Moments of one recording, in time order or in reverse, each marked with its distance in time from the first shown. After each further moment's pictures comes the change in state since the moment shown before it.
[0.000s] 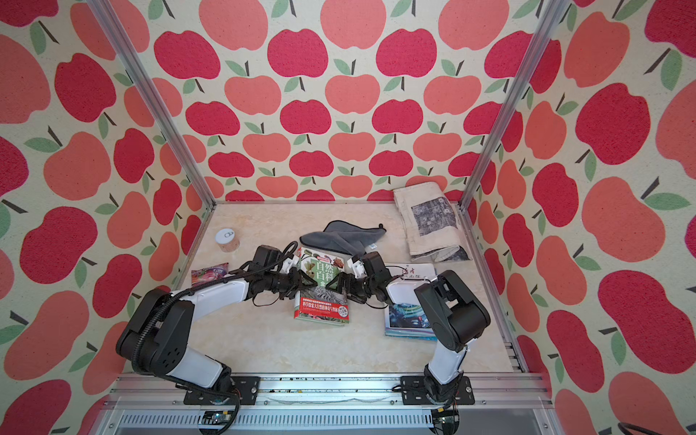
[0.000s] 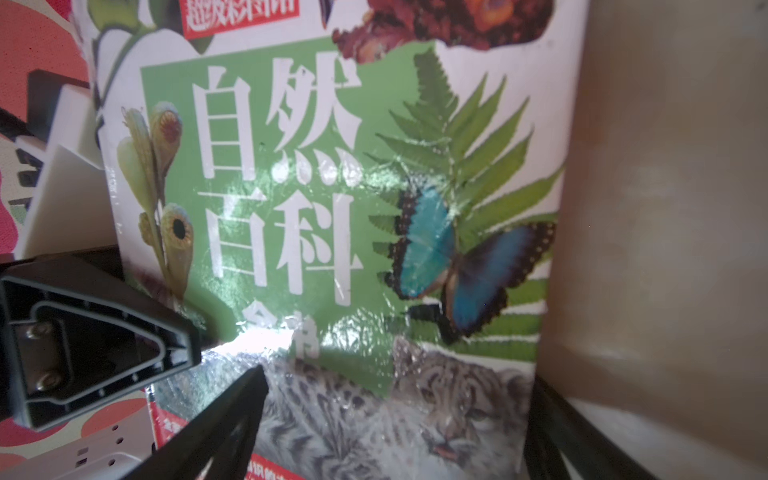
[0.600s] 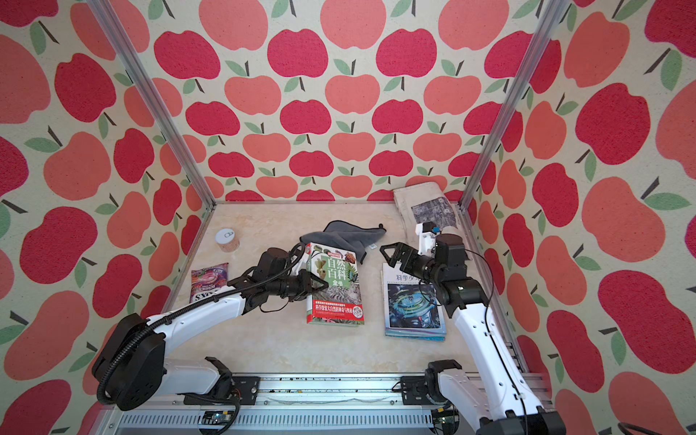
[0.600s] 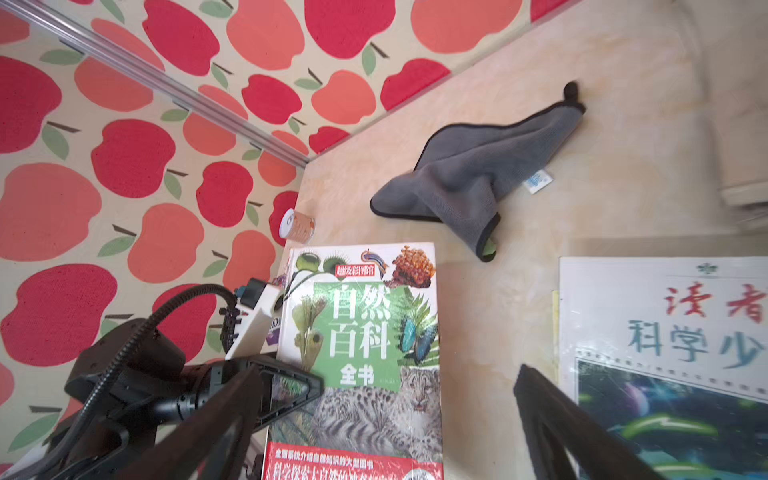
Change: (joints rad) left arm -0.250 -0.190 0.000 0.082 -0.180 -0.131; right arm -0.455 -0.810 0.169 -0.677 0.145 -0.240
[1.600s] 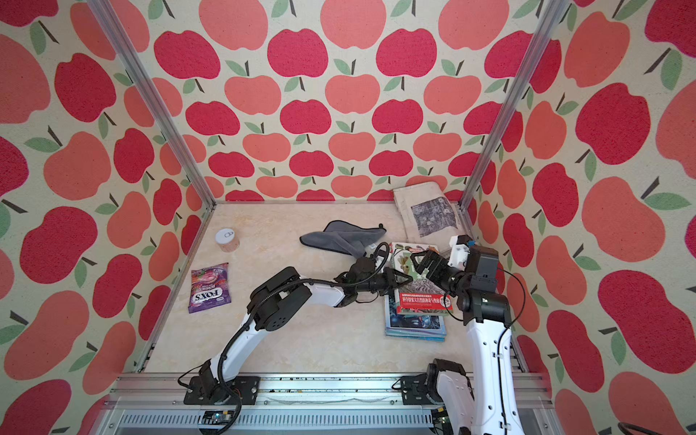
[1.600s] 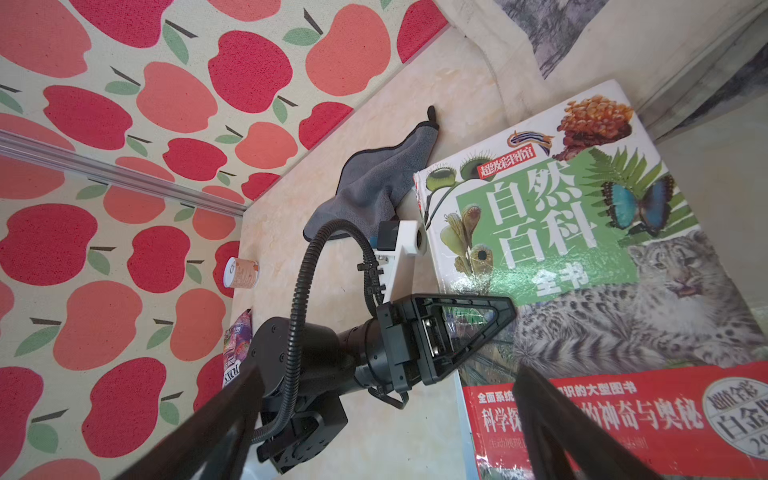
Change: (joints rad) left arm -0.328 1.057 0.726 0.783 -0.101 -0.381; right arm -0.288 -0.072 -0.023 -0.237 -0.048 -0.079
